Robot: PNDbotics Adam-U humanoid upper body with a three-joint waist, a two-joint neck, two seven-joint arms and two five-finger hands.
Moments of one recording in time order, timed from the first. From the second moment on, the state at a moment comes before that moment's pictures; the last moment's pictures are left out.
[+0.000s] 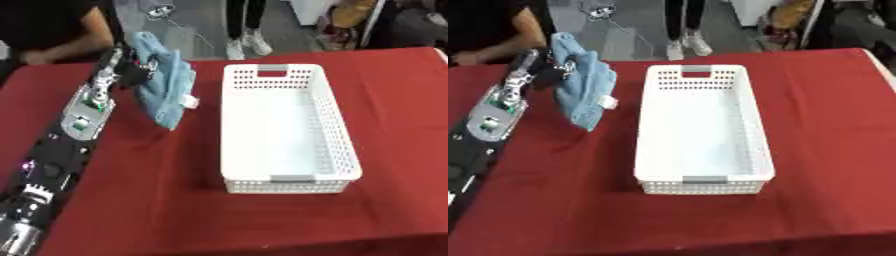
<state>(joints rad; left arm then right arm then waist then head) -0.60 0.45 0.00 -1.14 -0.22 0.15 0.08 -0.22 -0.38 -0.24 -1.75 -0.36 -0.29 0.45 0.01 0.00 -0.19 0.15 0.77</state>
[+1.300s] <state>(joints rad) -0.80 0.28 -0.08 -1.22 -0.25 0.12 0.00 -0.22 -0.38 -0.24 -1.75 -0.36 -0.28 0.45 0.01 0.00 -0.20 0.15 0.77</state>
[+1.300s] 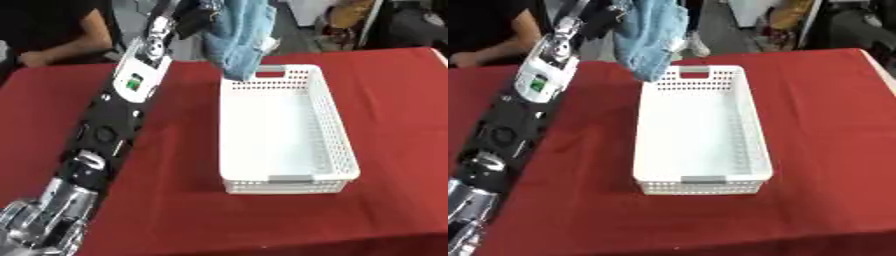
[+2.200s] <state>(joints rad) -0.80 0.20 -0.18 -1.12 -0.38 0.13 -0.06 -0.22 -0.37 -0.24 -1.76 -0.37 -0.27 0.44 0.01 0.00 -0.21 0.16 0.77</state>
